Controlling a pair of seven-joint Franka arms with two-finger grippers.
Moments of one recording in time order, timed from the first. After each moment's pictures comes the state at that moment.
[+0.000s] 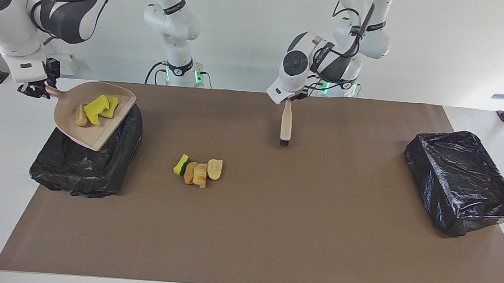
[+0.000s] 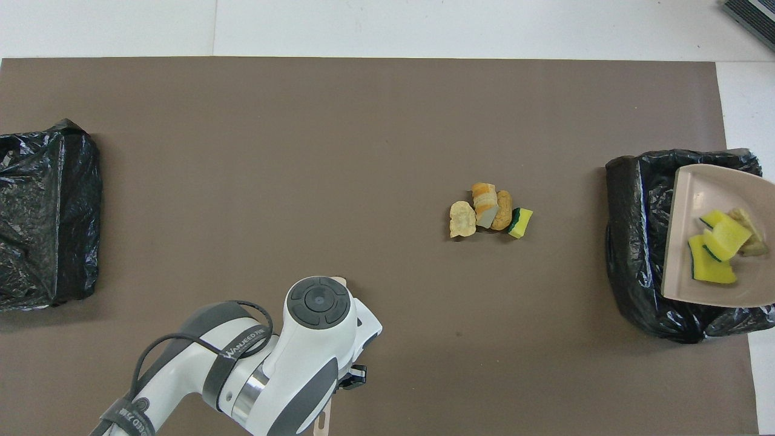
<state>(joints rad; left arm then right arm) -0.75 -0.02 -0.02 -2.24 -0.26 1.81 -0.52 -0.40 0.00 0.02 -1.81 -0.39 1.77 -1.60</state>
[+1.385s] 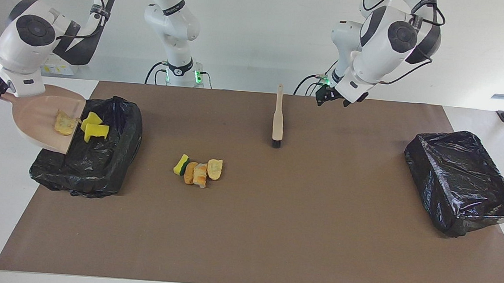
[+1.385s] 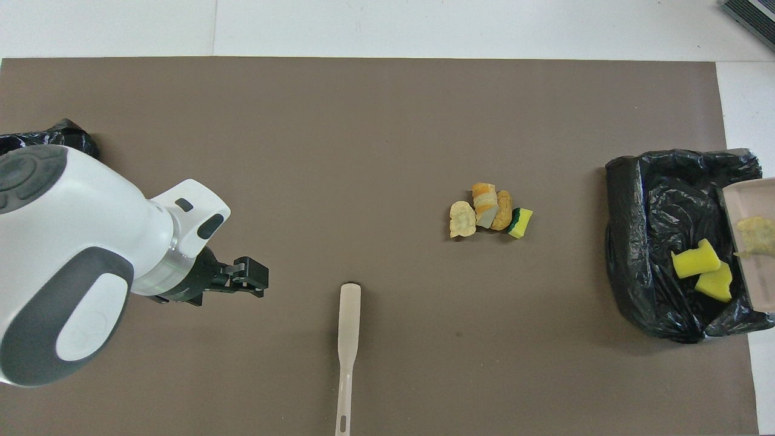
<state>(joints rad) -0.36 -0.11 0.02 -1.90 -0.20 1.60 -0.35 -0.42 0.04 0.03 -1.88 -0.97 2.06 -1.62</state>
